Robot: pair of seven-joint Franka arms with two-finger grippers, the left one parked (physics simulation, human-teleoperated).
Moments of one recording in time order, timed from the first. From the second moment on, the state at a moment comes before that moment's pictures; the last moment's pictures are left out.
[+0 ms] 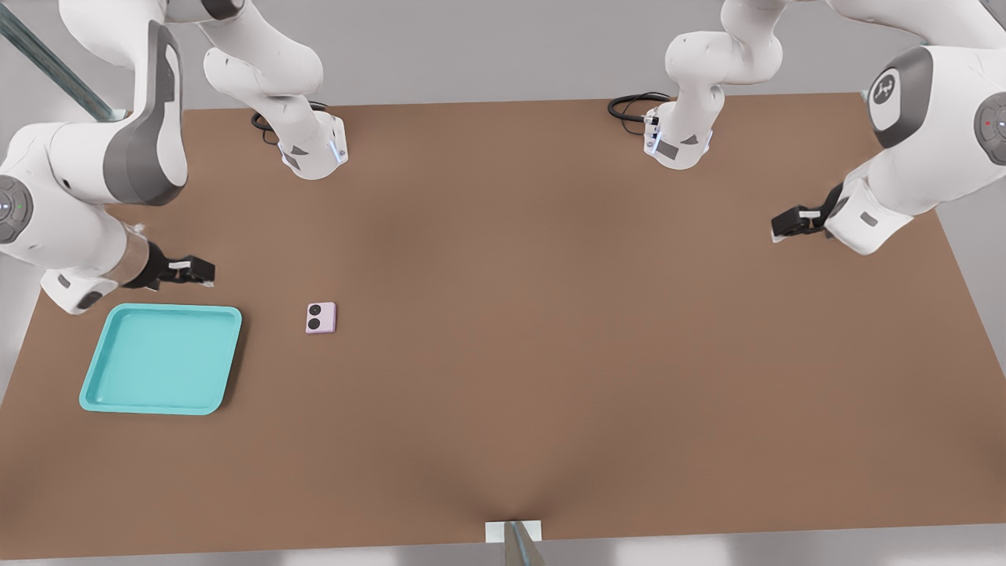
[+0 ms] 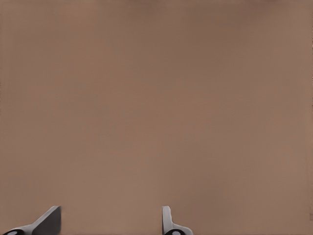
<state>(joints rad) -0.02 0.14 0.01 -1.50 -0.03 1.51 -0.05</state>
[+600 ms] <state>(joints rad) 0.09 0.33 0.11 -1.96 0.04 2.01 0.11</state>
